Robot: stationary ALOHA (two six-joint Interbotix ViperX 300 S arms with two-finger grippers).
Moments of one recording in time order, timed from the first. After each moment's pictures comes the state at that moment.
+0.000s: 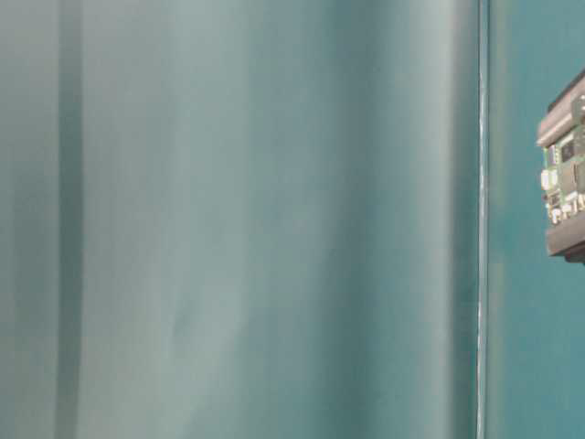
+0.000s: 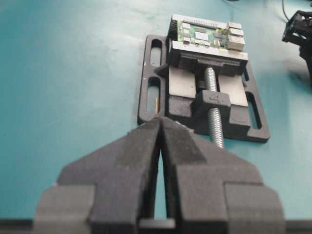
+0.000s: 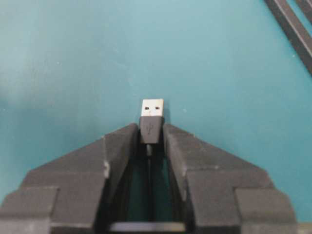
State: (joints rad) left arm 0.21 -1.35 1.54 -0.07 0.00 -0.10; right arm 0.69 0.40 0.79 0.98 -0.90 -0.20
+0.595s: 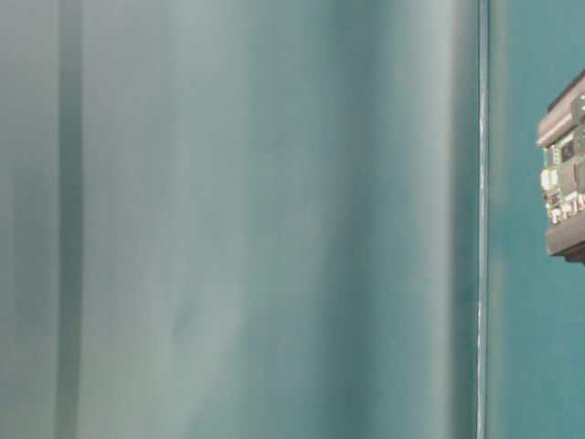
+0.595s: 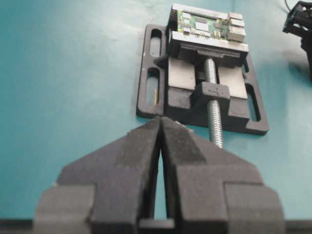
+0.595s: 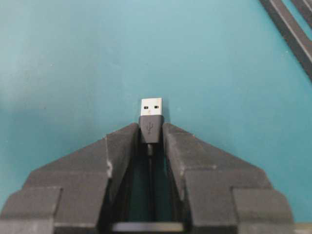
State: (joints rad) left arm 0.21 -1.35 1.52 -0.07 0.05 -0.11; right arm 0.70 0.40 0.79 1.01 -0.91 -0.21
